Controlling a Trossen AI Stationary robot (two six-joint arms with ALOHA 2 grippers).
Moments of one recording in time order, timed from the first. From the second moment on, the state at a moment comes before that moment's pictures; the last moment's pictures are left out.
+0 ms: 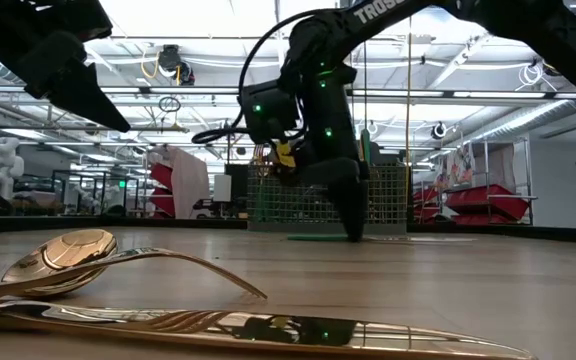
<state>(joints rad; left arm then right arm) -0.54 1.05 0.58 -0.64 -0.88 -0.77 -0.10 2.32 1.82 -1.30 0.02 0.23</state>
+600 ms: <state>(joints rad) -0.54 1.05 0.58 -0.64 -0.89 -0.75 -0.09 2.17 1.82 -1.20 0.13 0.25</state>
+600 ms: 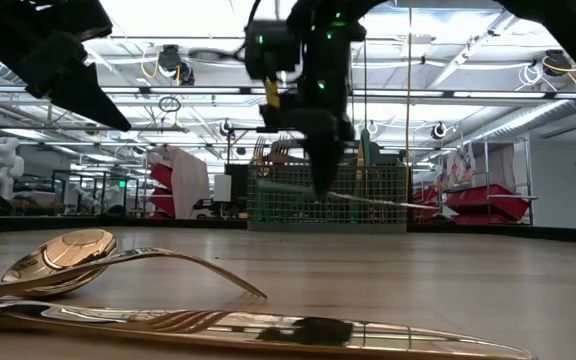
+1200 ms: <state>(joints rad) -0.54 1.05 0.58 -0.64 -0.89 -0.75 -0.24 1.84 1.62 -0.62 0.47 0.19</state>
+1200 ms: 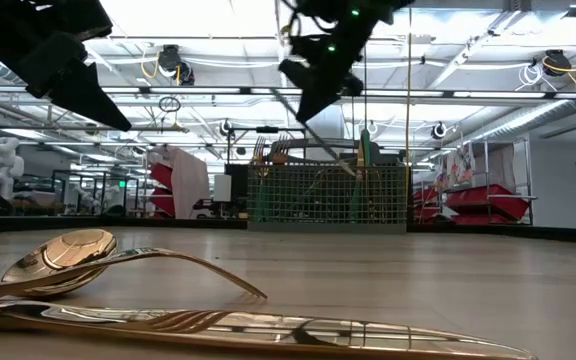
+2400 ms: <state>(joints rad) -0.54 1.05 0.58 -0.64 -0.94 -0.75 -0.56 1.59 1.03 0.15 0.39 0.20</state>
